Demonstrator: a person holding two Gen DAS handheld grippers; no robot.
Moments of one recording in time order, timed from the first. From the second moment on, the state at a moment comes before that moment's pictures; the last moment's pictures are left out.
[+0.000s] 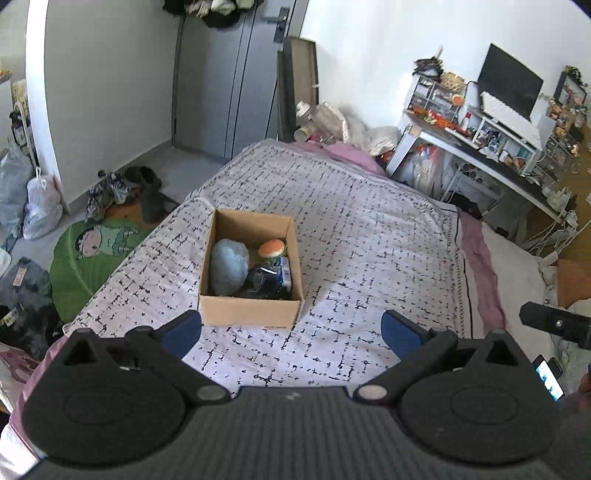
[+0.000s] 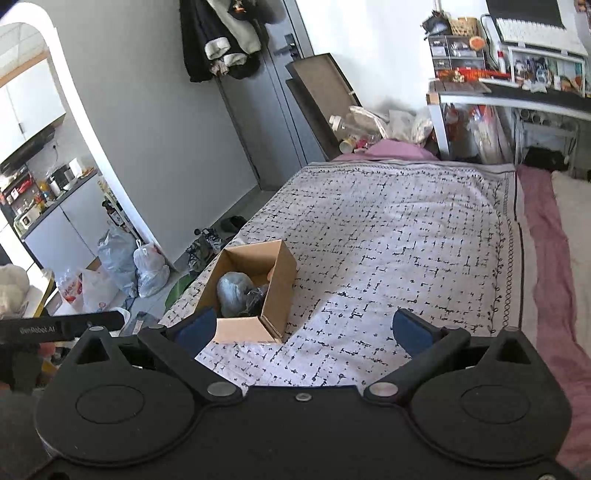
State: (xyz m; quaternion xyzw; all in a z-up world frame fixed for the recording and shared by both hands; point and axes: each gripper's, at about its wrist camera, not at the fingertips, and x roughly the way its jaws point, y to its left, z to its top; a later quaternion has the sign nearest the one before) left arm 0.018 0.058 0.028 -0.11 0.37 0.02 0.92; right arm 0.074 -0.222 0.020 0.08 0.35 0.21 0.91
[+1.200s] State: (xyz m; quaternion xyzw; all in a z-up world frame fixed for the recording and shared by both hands) left arm -0.049 -0.003 0.054 -0.07 0.30 0.00 0.95; right arm -0.003 -0.234 0.030 -0.01 0.29 0.16 0.94
